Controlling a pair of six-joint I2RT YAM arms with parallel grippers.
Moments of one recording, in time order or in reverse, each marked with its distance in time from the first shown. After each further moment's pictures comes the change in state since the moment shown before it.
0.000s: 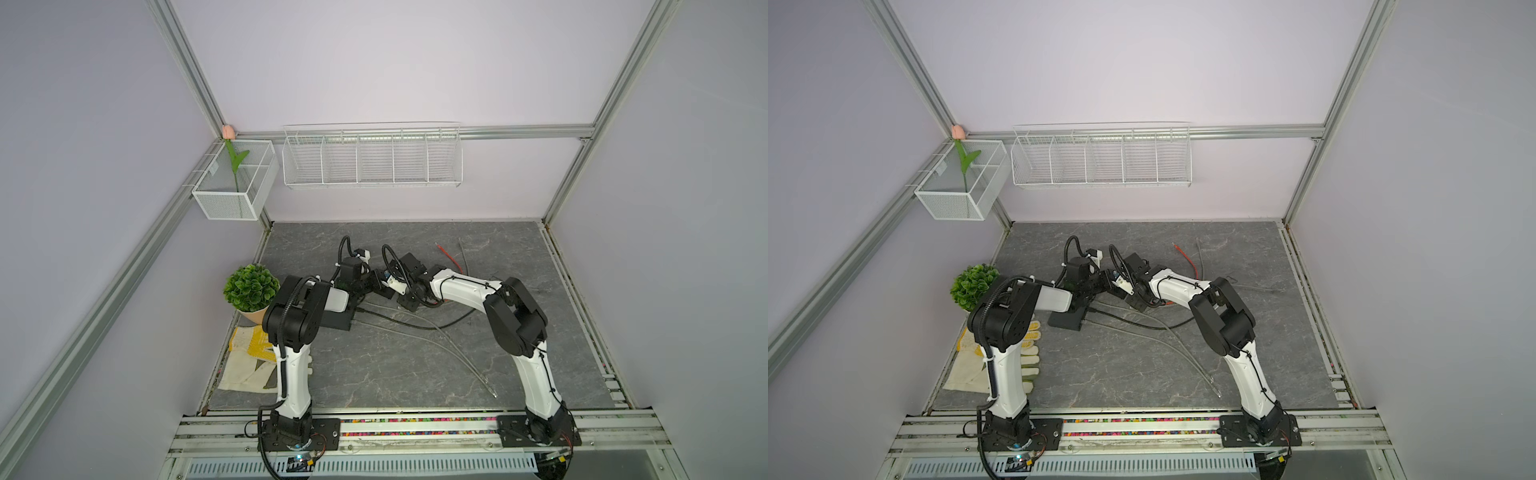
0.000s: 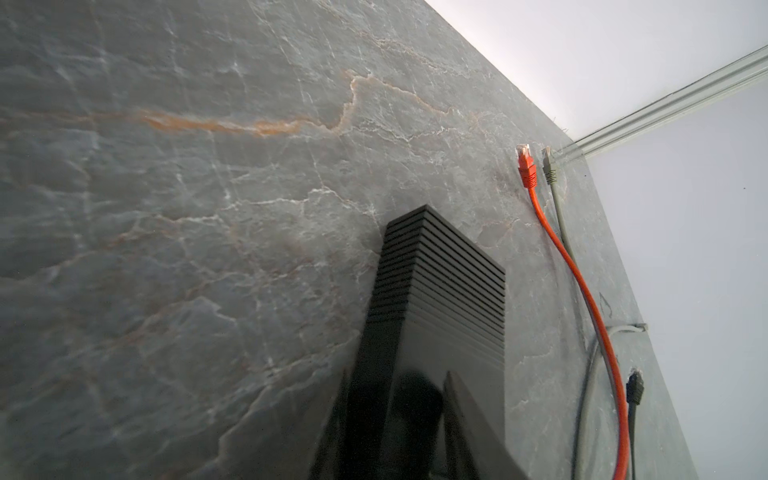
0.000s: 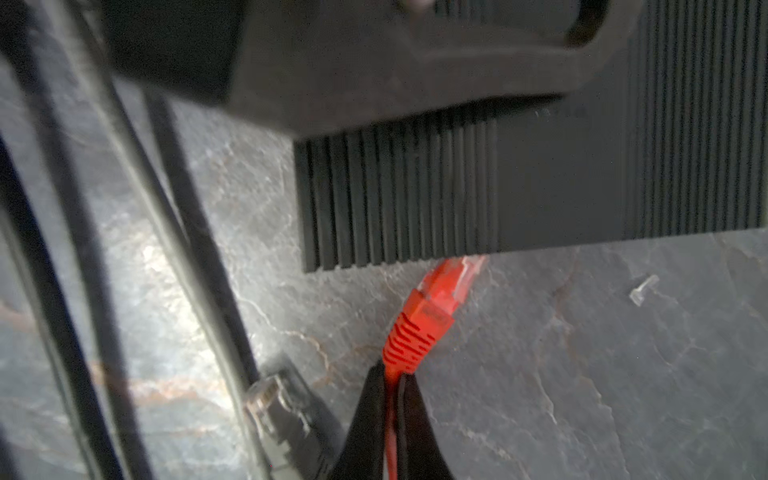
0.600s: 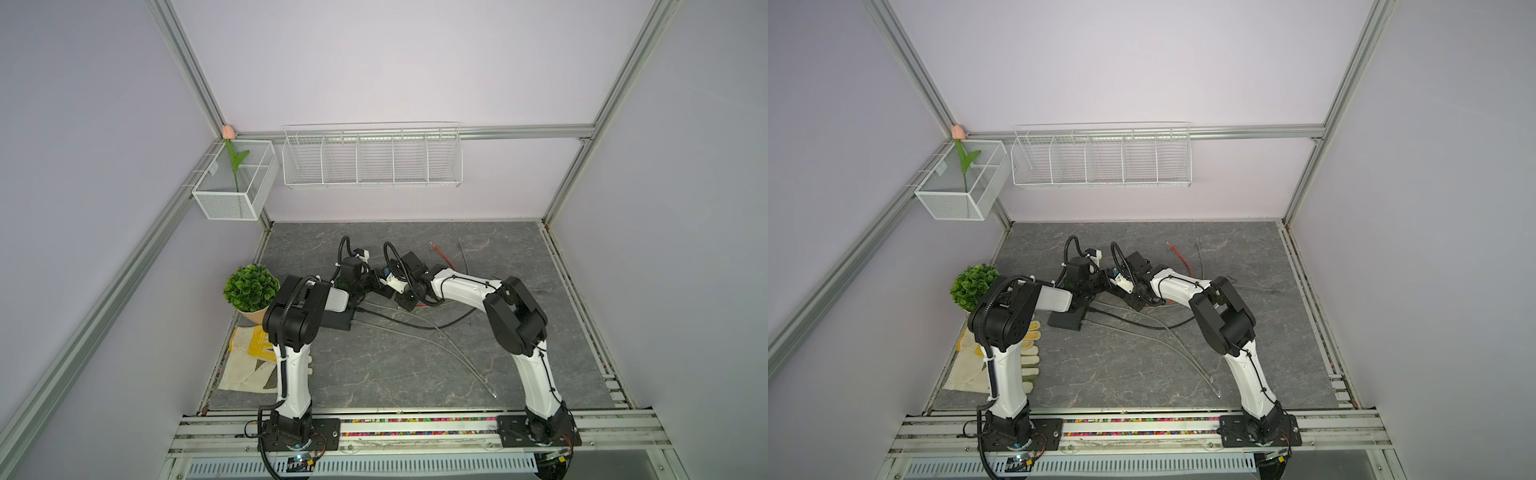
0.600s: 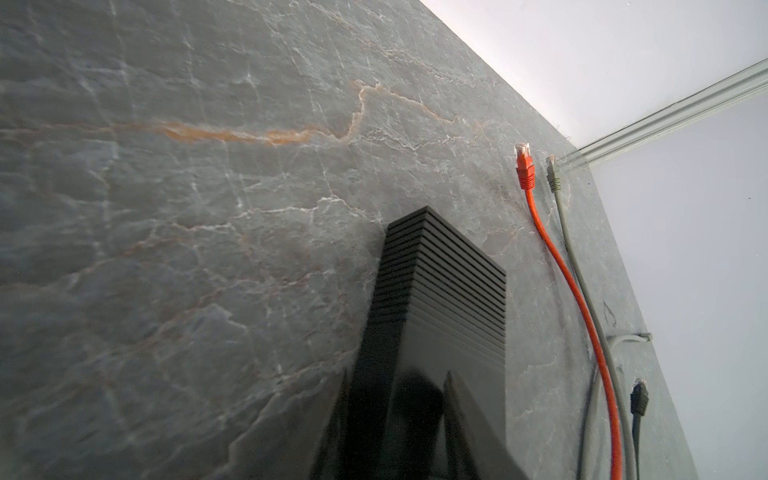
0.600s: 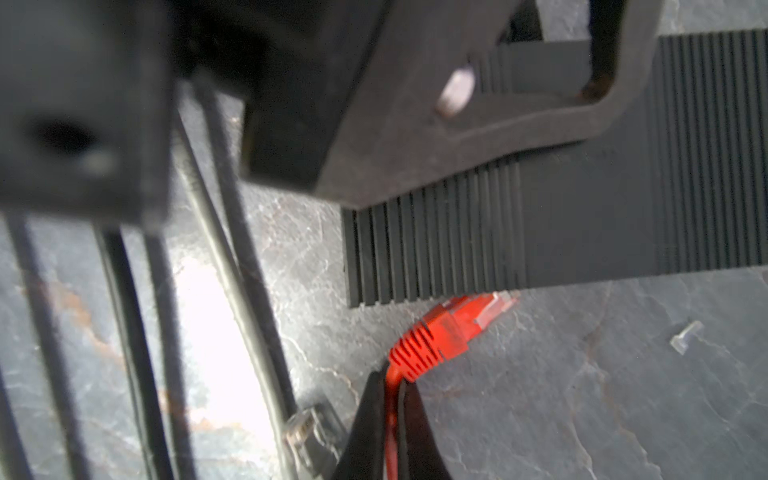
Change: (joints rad) left arm 0.000 0.004 0.003 0.004 -0.013 -0.006; right arm -0.011 0.006 0.004 0.030 -0.087 0.024
